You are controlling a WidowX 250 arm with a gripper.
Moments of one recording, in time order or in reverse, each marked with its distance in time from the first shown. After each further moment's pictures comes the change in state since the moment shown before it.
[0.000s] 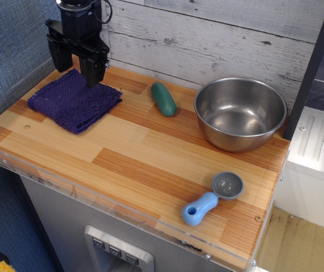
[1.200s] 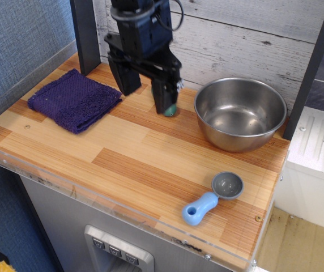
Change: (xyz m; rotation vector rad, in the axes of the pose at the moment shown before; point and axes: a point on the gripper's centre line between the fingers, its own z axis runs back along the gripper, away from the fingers) arm -0.027 -0.128 0.066 -0.209 -0.142 -0.138
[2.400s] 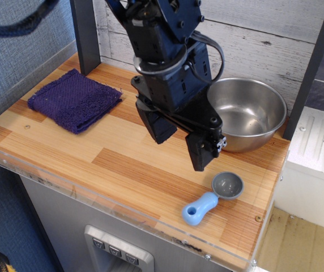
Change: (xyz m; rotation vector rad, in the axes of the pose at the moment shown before) arm -0.037 -0.089 0.010 -0.093 -0.107 -0.091
